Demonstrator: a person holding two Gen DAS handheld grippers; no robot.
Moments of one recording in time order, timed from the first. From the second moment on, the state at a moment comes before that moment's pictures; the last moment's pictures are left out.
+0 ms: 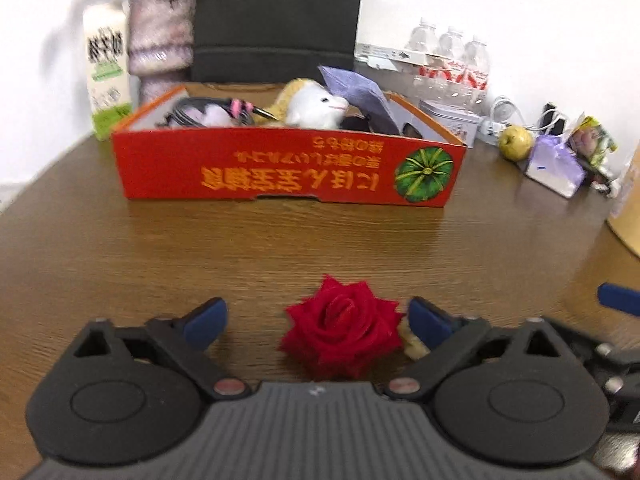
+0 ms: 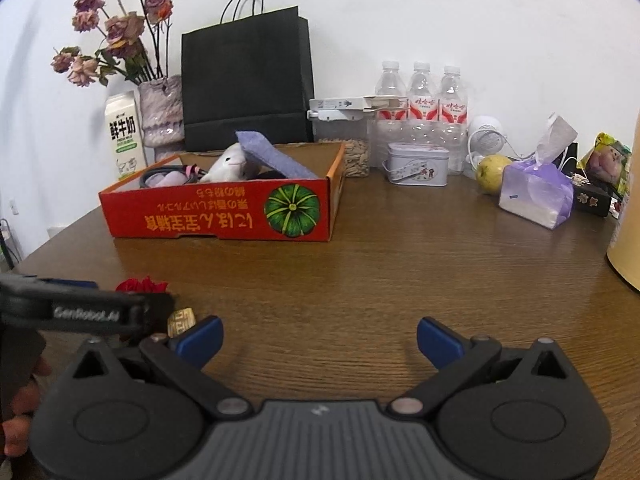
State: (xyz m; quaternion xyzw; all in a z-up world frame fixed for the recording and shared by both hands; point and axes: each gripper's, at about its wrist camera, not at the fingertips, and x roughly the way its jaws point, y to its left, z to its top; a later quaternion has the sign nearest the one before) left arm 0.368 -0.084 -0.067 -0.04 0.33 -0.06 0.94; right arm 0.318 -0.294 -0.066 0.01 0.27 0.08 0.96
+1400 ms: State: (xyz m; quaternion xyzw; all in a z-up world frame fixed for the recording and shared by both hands) left arm 0.330 0.013 -0.034 -0.03 0.25 -0.02 0.97; right arm 0.352 -0.194 -0.076 -0.03 0.32 0.12 0.94
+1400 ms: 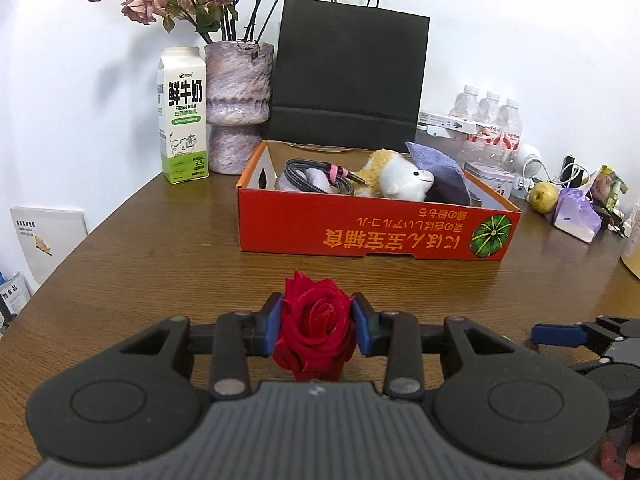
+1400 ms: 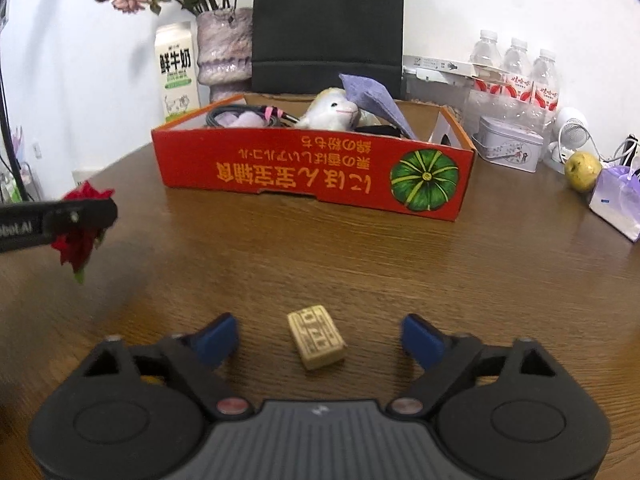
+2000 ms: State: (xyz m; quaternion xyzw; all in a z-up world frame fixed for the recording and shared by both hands) left arm 0.323 0.011 -0.032 -0.04 0.24 -0.03 0.97; right arm 0.318 -0.190 -0.056 -0.03 0.22 0.13 0.97
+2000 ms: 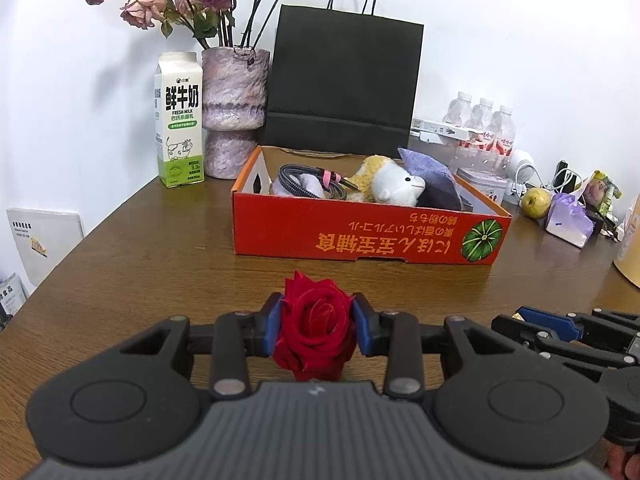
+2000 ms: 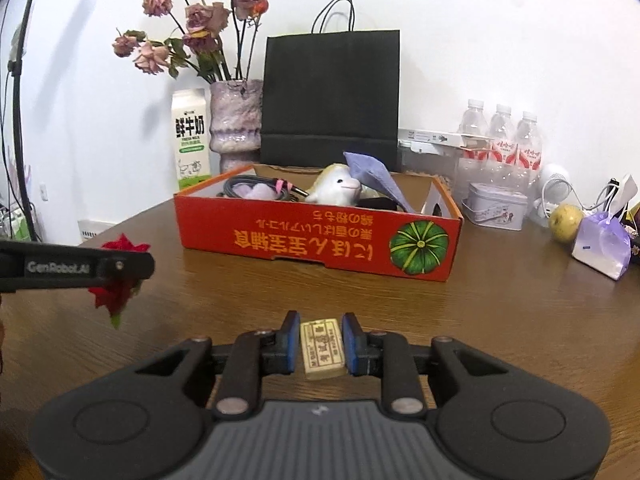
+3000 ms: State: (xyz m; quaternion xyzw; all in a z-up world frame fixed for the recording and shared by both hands) left arm 0.345 -0.009 0.024 -0.04 0.19 -0.01 0.98; right arm 0.341 -0.177 0.017 -0.01 0.12 0.13 0.98
